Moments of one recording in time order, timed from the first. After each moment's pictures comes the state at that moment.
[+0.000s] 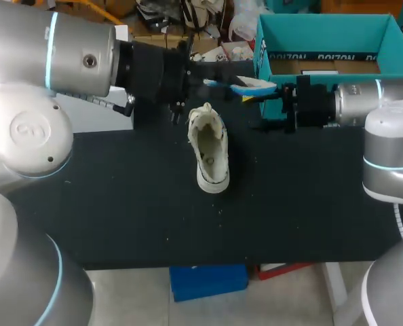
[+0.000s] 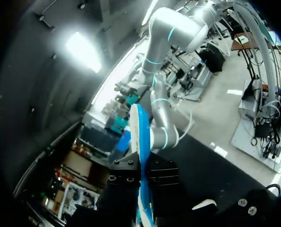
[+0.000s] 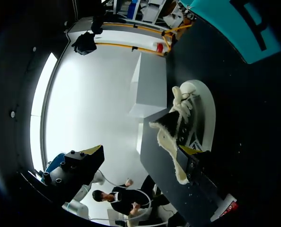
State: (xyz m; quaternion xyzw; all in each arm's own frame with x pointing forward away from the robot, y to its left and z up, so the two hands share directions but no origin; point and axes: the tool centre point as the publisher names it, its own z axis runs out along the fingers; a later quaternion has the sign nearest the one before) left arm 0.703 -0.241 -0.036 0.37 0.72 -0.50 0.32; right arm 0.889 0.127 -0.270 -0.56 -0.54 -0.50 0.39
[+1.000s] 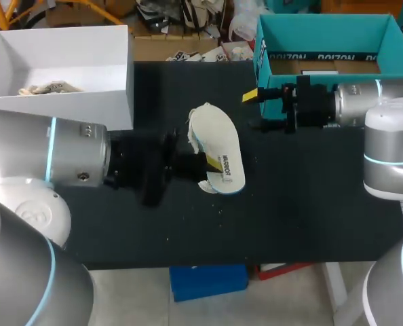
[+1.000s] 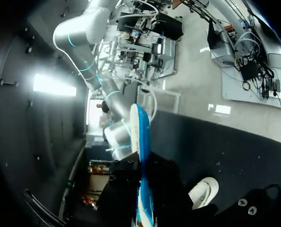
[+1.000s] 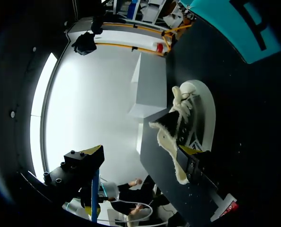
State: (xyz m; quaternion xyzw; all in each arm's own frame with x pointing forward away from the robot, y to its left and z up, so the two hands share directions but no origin) left arm 0.668 -0.207 -0.178 0.50 0.64 -0.40 0.42; right arm 0.889 0.127 -0.270 -0.56 -0.54 -0.50 0.39
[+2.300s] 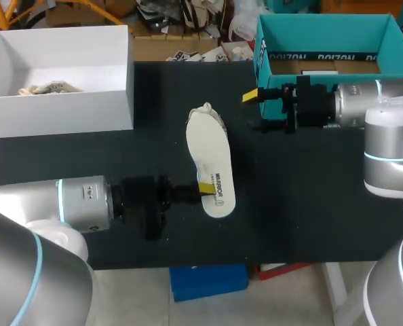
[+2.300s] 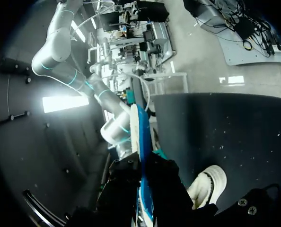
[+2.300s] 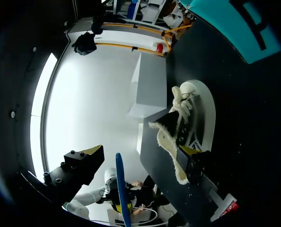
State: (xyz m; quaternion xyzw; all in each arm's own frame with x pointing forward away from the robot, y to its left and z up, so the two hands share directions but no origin) left arm 0.691 -0.199 -0.265 0.52 0.53 -0.36 0.56; right arm 0.889 0.127 -0.270 -0.56 -0.54 -0.50 0.39
